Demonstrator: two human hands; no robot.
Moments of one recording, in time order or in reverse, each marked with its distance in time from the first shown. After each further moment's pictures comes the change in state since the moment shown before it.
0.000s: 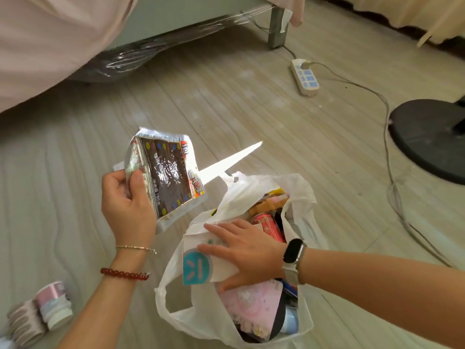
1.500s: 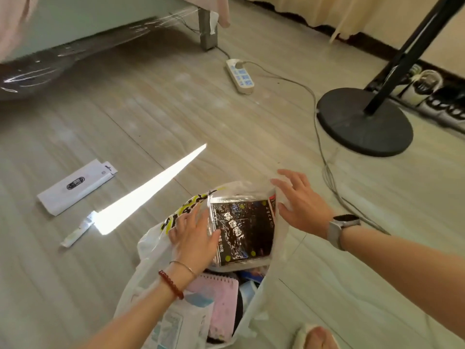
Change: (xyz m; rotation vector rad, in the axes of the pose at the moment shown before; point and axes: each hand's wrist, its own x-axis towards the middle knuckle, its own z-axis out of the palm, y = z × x) left_hand -0.120 -0.020 0.094 0.734 -1.082 0.218; right_hand -0.153 0.085 -0.019 0.115 0.300 0.882
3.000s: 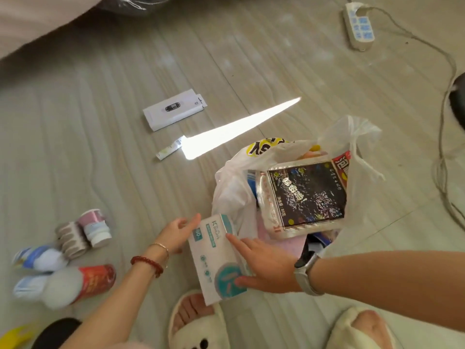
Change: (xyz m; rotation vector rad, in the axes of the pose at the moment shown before) left_hand -0.112 -0.161 -0.013 -0.785 -0.237 -0.871; right_hand -0.063 -0.183 0.133 0.141 -0.724 -0.562
